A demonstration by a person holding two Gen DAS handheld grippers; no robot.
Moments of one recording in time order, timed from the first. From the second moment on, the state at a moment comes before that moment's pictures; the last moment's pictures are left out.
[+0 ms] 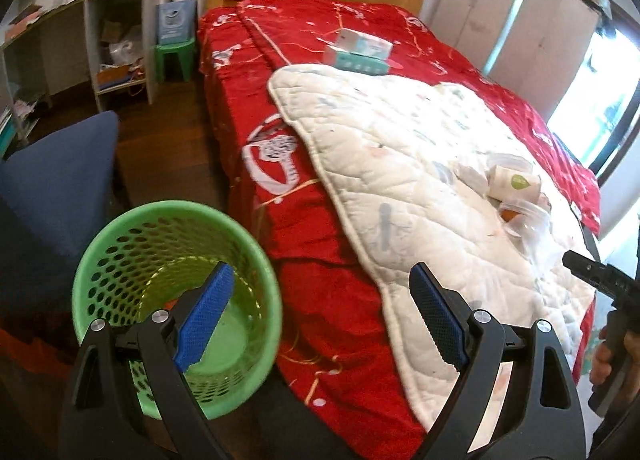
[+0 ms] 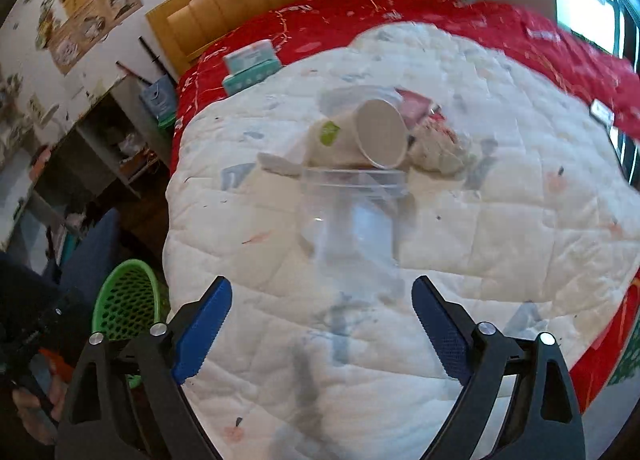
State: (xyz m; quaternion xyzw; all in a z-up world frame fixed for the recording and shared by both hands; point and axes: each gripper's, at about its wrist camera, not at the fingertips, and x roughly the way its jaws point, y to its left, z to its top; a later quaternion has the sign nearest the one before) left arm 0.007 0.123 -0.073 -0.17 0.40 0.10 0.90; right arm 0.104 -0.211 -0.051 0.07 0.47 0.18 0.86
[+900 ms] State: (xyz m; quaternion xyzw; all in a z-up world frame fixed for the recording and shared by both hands) left arm 0.047 0.099 -0.092 -0.15 0.43 0.09 0.89; right arm 0.199 -0.220 -0.065 0.08 0.49 0.22 0.84
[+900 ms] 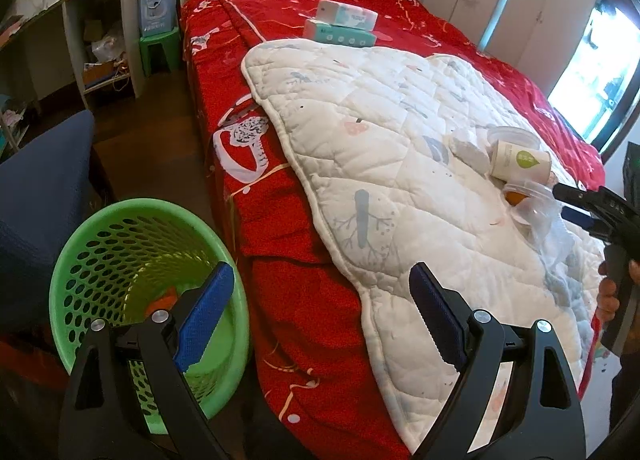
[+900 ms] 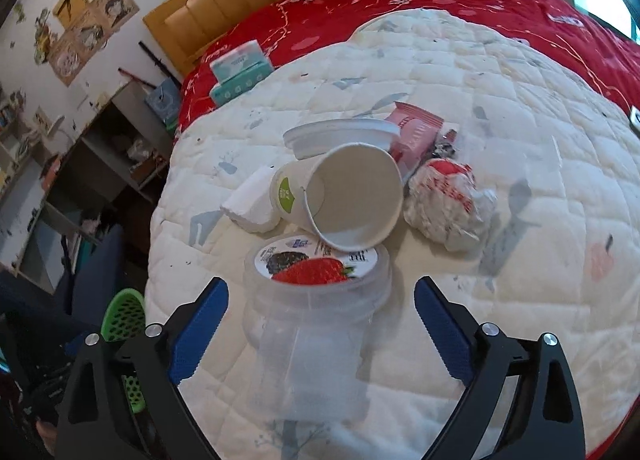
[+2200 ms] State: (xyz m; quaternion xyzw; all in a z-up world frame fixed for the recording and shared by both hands) left arm 0.068 0.104 -0.104 -0.16 0.44 0.09 0.88; right arm 0.262 -0.213 -0.060 0.04 0.46 0.26 0.85
